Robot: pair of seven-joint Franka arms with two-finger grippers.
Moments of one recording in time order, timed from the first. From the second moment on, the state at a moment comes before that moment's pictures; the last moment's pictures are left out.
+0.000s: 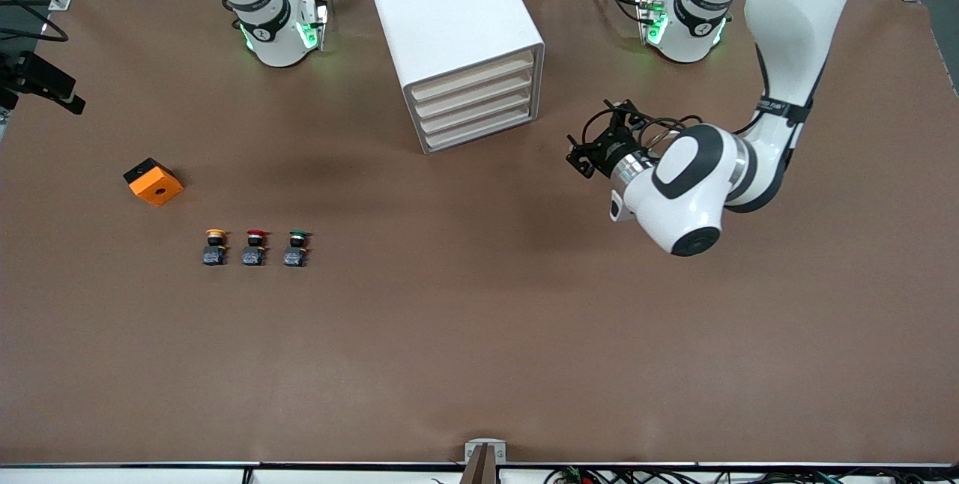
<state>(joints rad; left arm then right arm) -0.13 0.56 -0.31 -1.62 -0.53 1.30 -1.37 -0.07 -0.13 -0.03 -1.62 0.00 1.48 0.00</state>
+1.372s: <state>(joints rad) -0.19 0.83 -0.37 -1.54 -0.74 1.18 -2.25 -0.08 0.15 -0.04 -1.56 0.01 1.53 0.00</state>
